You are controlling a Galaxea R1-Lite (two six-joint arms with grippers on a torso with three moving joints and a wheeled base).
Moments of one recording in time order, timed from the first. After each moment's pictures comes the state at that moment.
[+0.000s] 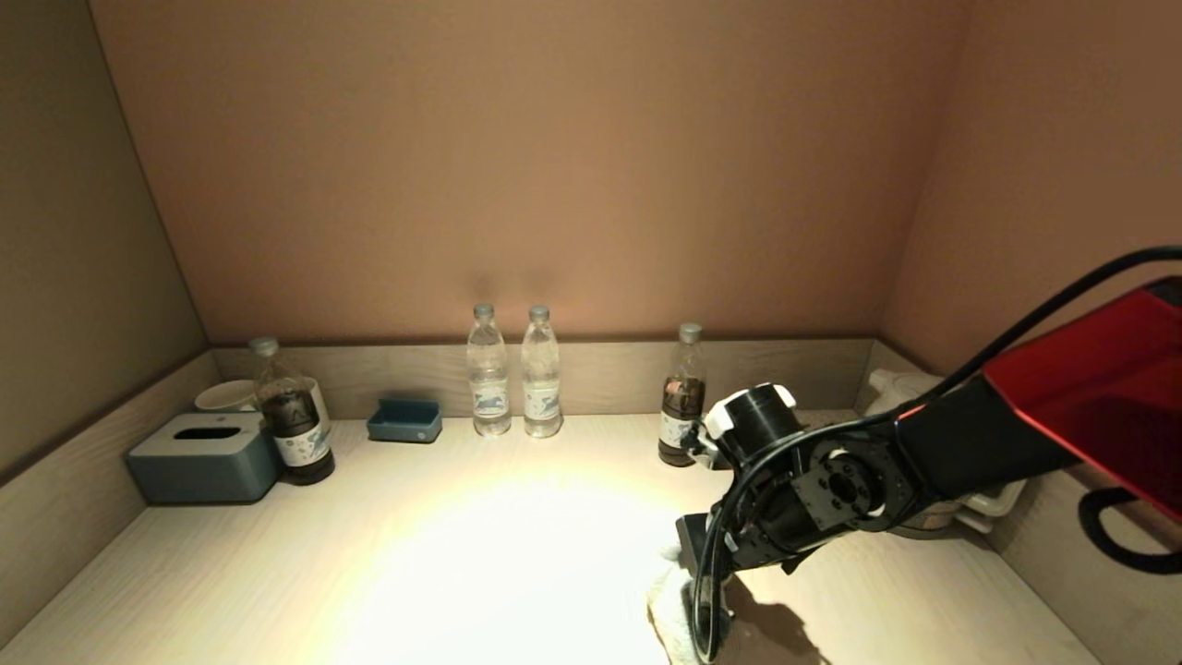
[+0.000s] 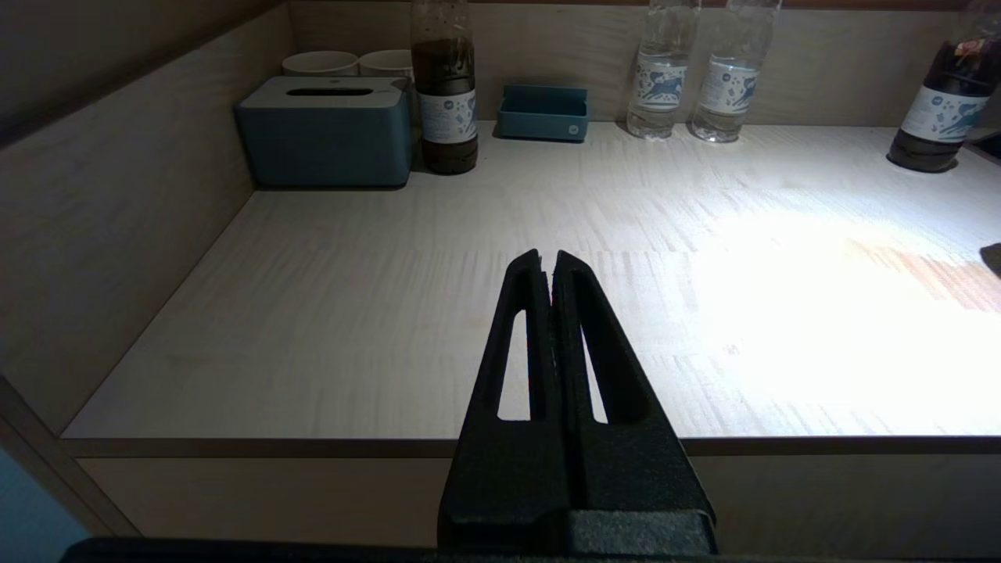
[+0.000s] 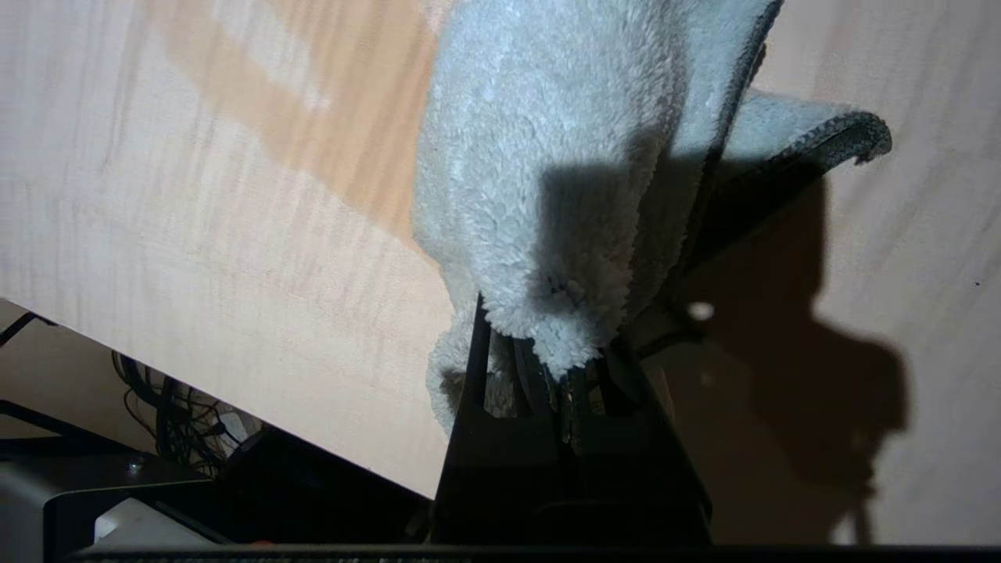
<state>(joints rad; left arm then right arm) -0.02 0.00 0.00 0.01 0.00 -0.04 0.44 1.97 -1.02 0.08 0.20 0.23</state>
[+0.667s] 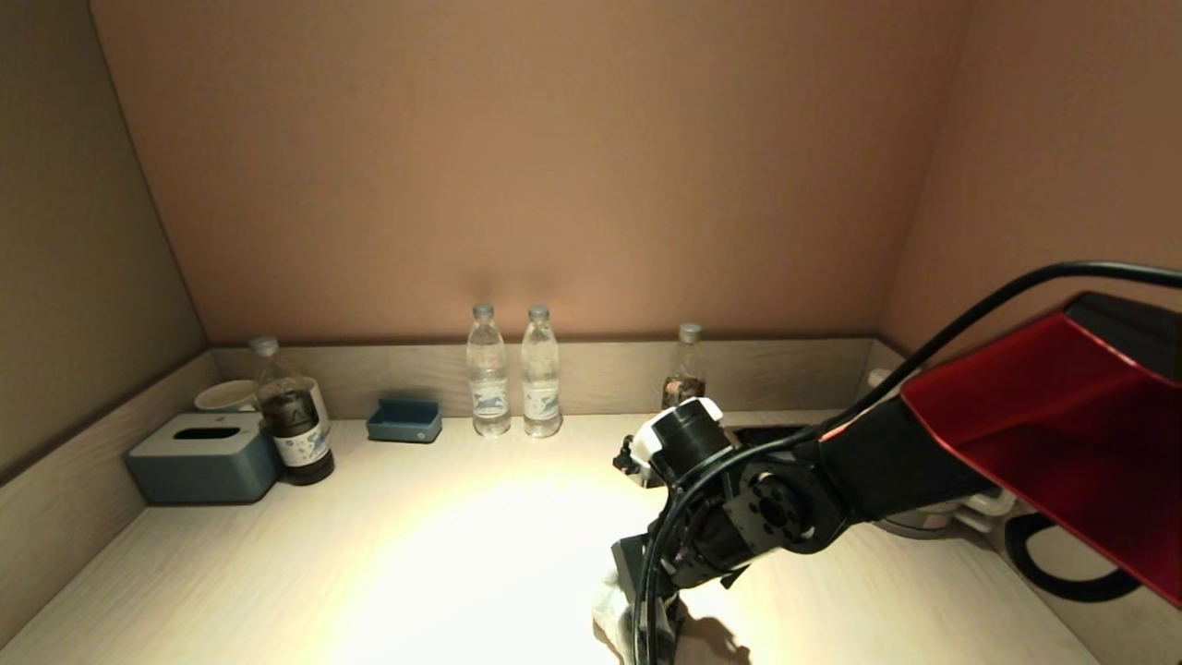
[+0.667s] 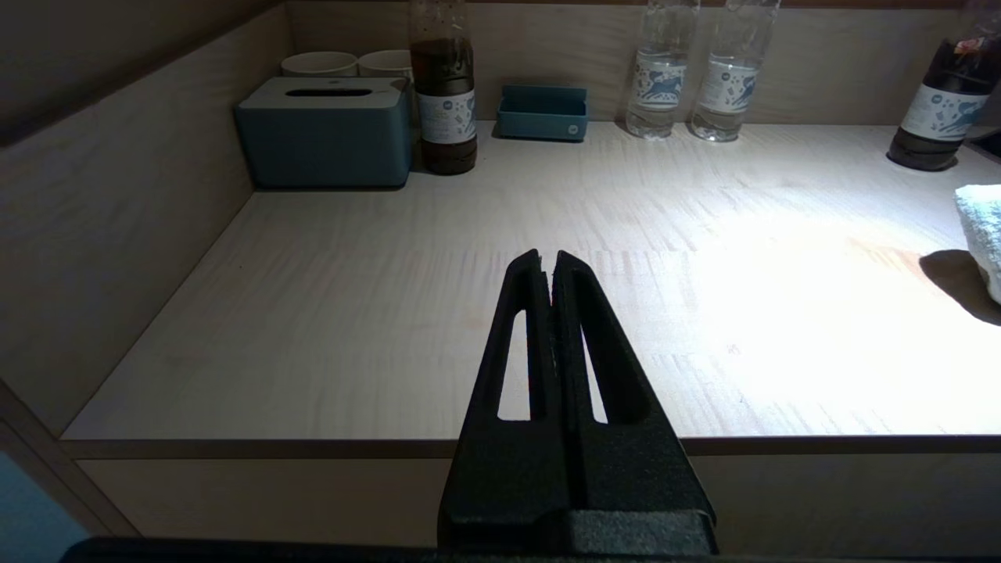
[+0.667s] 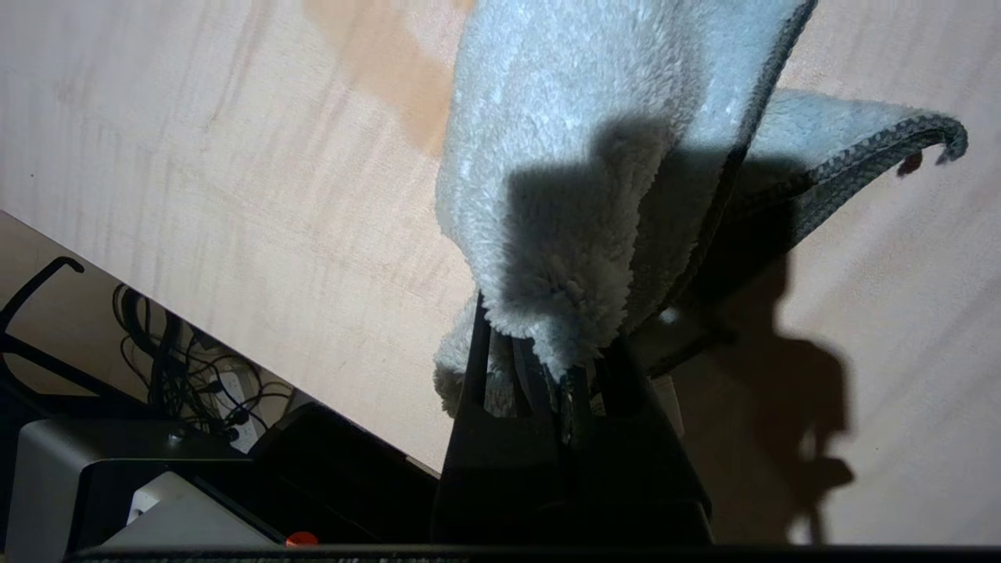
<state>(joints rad) -0.01 0.00 0.00 0.01 0.00 -0.04 0.59 2.03 -1.10 0.08 0.20 0.25</state>
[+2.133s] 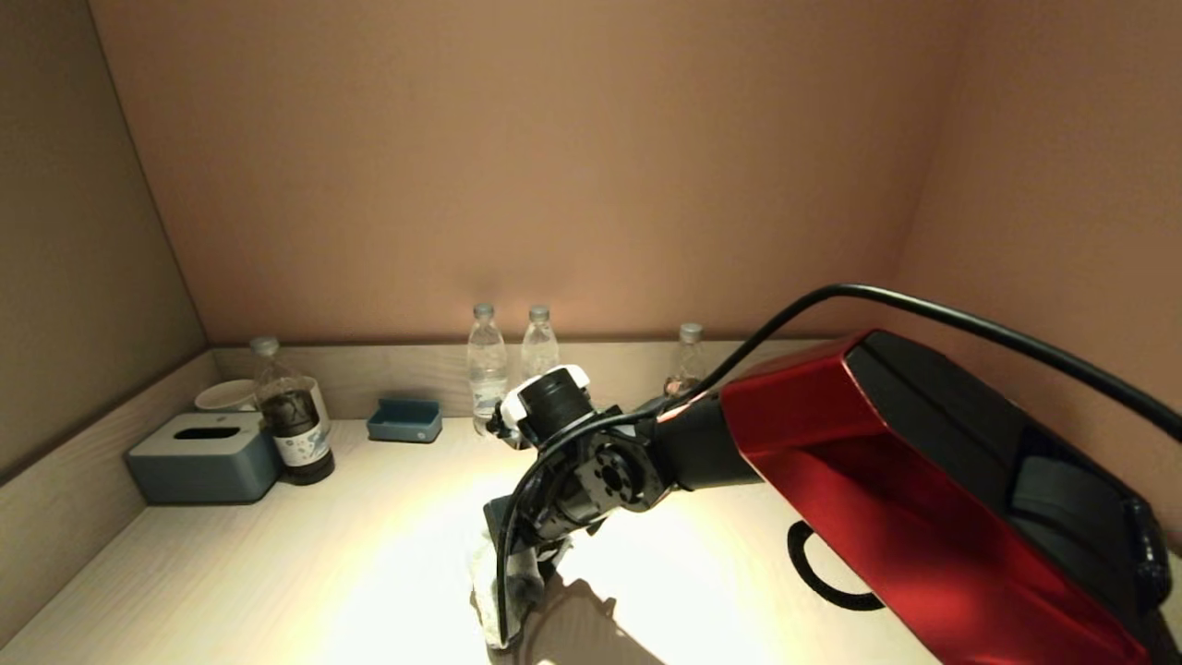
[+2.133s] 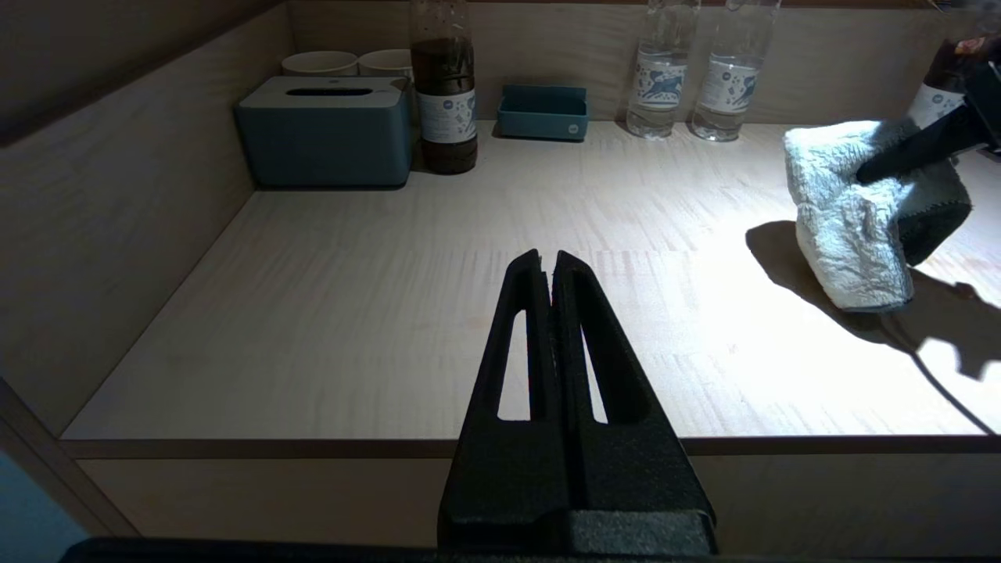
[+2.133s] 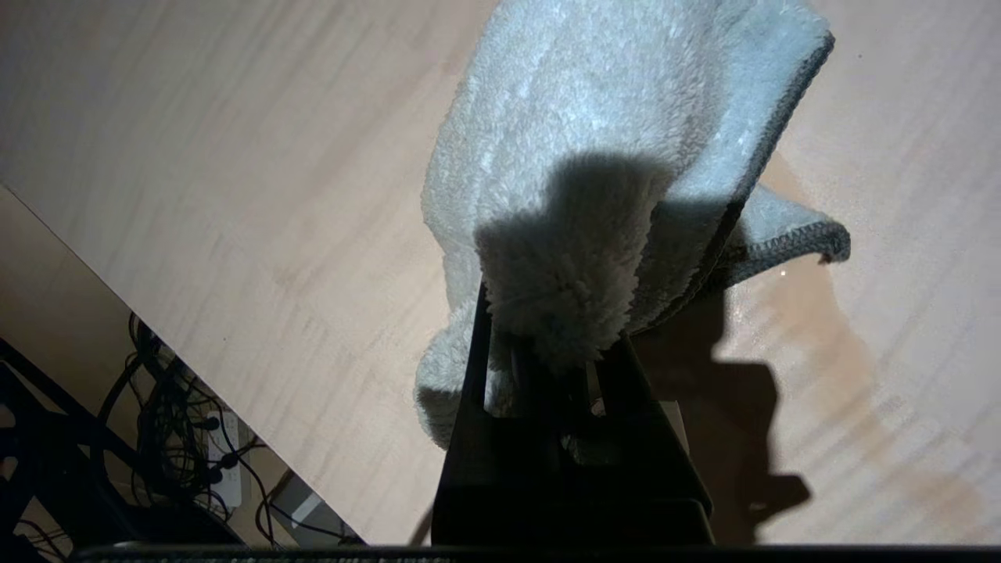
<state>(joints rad) -0.02 0.00 0.00 0.01 0.00 -0.04 0.73 2.30 -1.64 0.19 0.20 0.24</state>
